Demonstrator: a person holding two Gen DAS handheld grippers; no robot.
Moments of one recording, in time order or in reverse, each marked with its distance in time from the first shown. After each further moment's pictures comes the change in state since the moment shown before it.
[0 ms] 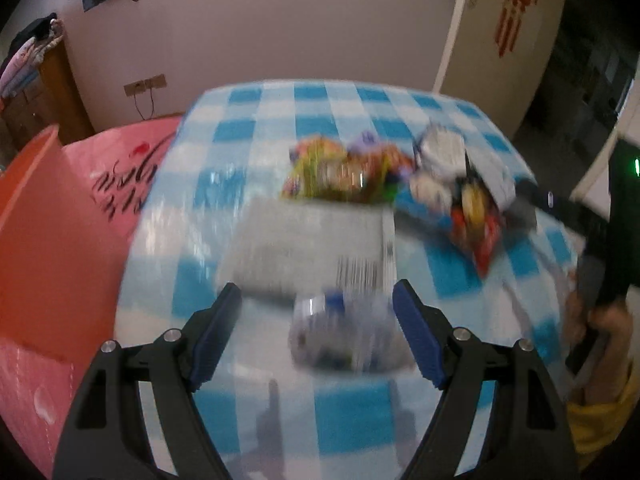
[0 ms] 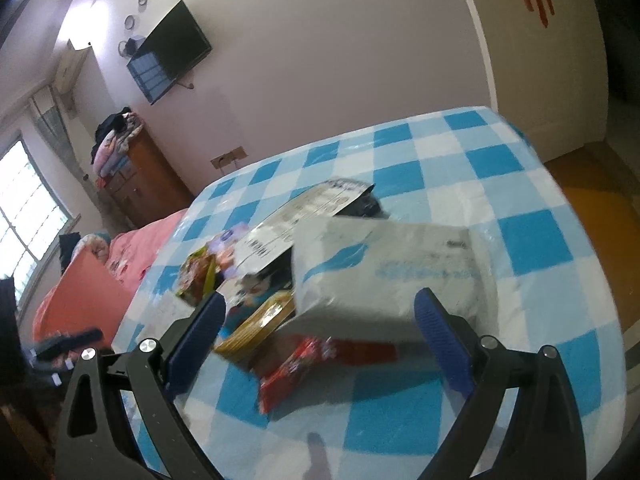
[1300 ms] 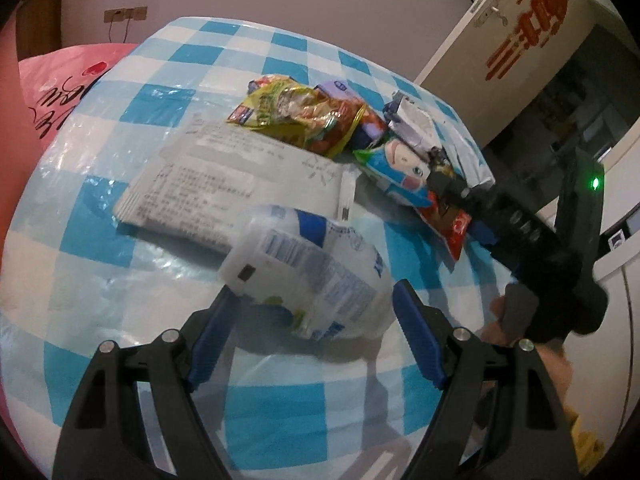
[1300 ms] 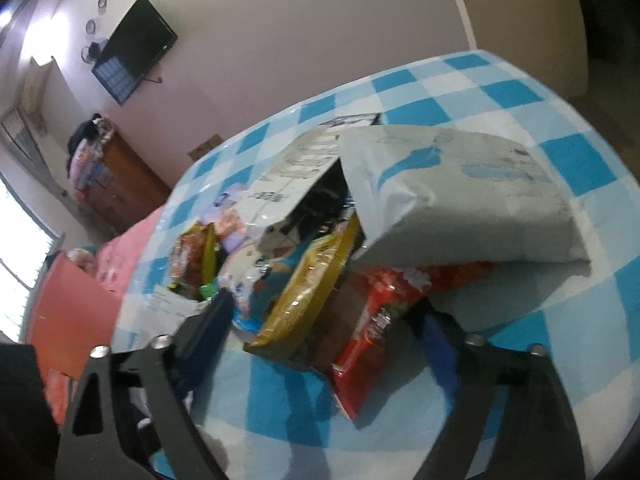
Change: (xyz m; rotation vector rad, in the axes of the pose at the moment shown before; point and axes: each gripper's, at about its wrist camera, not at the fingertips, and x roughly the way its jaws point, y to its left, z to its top) left arm 0.051 -0.004 -0.009 -0.232 0.072 -0.274; right arm 0.051 0.029 -0.020 0.112 0.055 -0.091
